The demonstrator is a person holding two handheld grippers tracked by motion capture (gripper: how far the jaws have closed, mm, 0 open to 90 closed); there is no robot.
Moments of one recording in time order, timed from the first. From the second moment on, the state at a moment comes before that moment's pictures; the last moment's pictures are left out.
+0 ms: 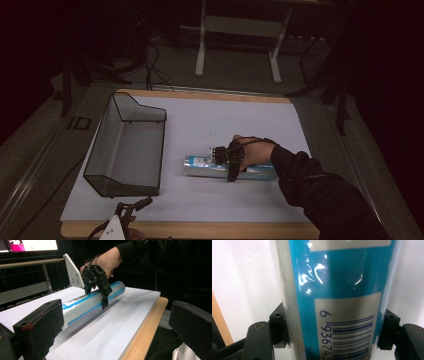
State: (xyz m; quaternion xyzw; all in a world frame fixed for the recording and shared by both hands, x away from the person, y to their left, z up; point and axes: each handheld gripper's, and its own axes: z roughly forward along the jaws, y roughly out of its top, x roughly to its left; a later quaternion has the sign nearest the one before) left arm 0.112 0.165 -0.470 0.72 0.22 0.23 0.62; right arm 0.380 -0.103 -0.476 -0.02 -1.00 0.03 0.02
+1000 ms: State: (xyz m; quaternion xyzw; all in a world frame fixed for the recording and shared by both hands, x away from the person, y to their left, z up) left arm 0.123 0.157 -0.469 0.73 0.20 0.21 0.63; right arm 0.391 -0.078 -0.448 -0.27 -0.95 -0.13 -0.01
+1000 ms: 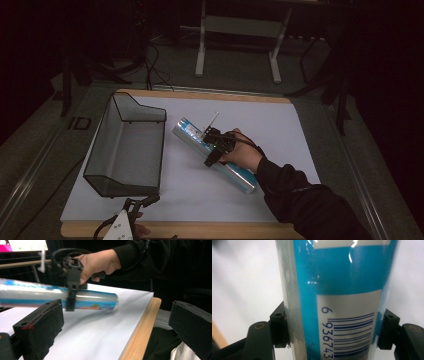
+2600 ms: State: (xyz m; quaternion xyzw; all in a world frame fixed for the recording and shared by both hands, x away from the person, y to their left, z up) left arm 0.119 0.161 -0.466 0.72 0.20 0.22 0.63; right arm 0.391 0.079 -0.362 -0.37 -0.86 -0.36 -0.01
